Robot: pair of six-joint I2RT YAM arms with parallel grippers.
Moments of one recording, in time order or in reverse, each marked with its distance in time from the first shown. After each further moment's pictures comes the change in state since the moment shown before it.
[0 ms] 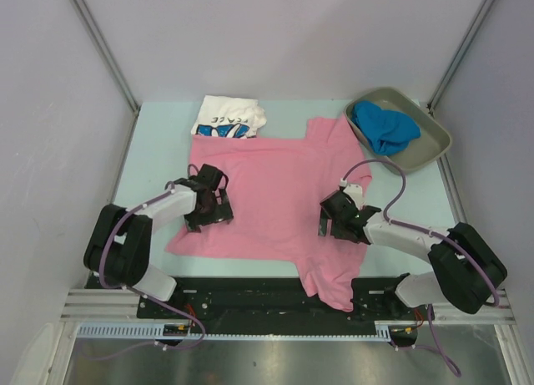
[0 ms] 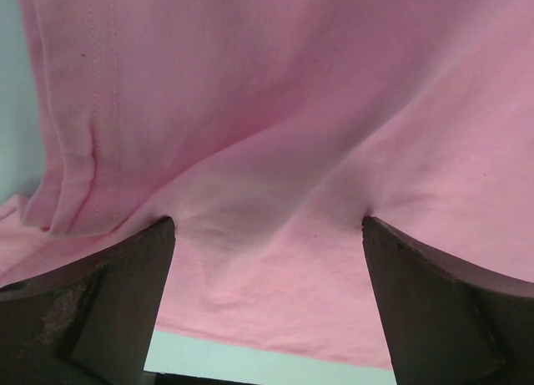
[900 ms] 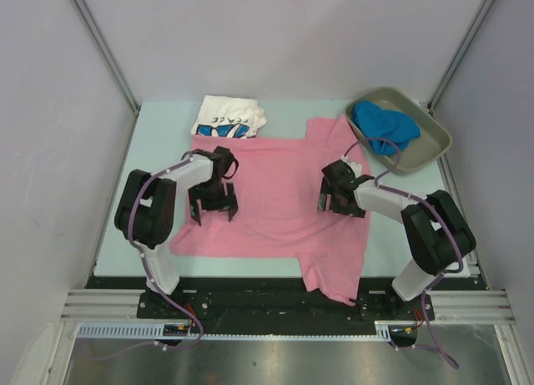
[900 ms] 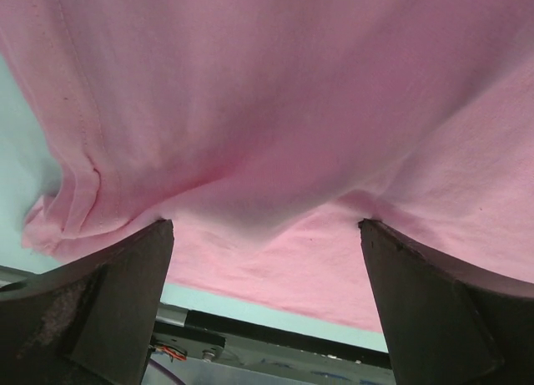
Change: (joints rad) left arm 0.004 0.357 0.386 -0.344 0.000 0.074; right arm -0.193 0.276 0.268 -0.037 -0.075 -0.083
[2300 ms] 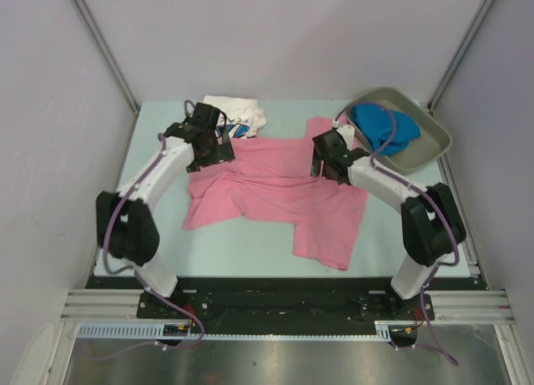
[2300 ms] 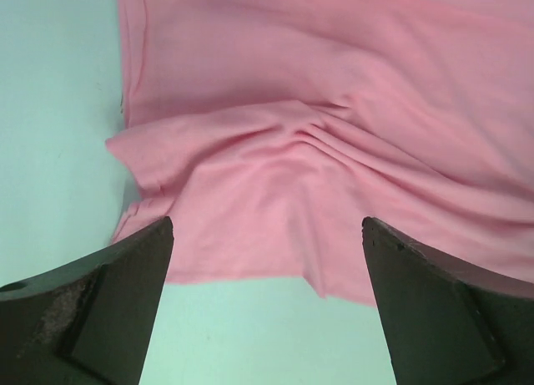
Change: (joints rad) left arm 0.061 -0.069 0.299 0.113 -0.084 0.043; right arm -0.027 0.157 0.353 -0.043 0.151 -0.109
